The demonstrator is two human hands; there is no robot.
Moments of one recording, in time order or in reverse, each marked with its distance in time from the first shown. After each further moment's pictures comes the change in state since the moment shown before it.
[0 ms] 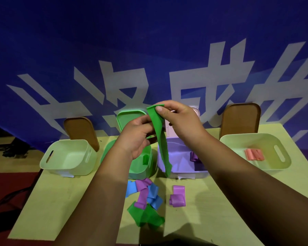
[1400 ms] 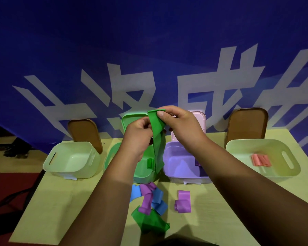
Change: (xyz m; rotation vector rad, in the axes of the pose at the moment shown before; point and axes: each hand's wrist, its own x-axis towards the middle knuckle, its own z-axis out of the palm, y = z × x) left_hand 0.005 0.003 -0.014 0.125 0.169 0.096; right_hand 0.010 0.004 0.024 -0.007 -0.008 0.040
